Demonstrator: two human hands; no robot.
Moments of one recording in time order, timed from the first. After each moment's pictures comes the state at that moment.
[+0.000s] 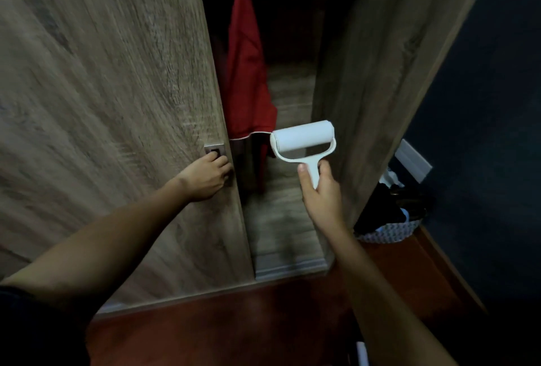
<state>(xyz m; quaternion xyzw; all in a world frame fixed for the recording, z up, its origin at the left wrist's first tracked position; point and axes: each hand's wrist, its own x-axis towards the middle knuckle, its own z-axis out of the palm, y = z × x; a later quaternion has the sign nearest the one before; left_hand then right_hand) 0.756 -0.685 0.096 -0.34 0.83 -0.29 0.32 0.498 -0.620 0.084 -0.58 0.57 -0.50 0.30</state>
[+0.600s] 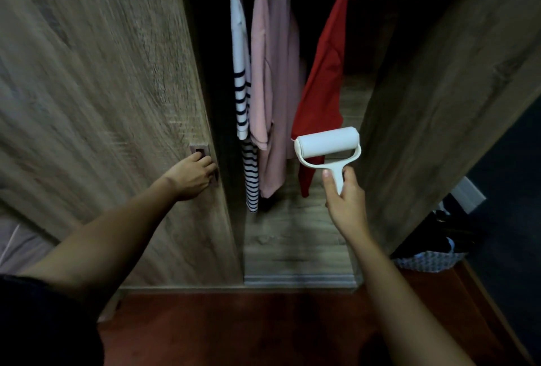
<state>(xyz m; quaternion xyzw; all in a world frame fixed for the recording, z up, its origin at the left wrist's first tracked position) 0.909 -0.627 0.094 -0.44 0.79 -0.30 0.30 0.584 -0.613 0.090 -0.61 0.55 -0.48 0.31</state>
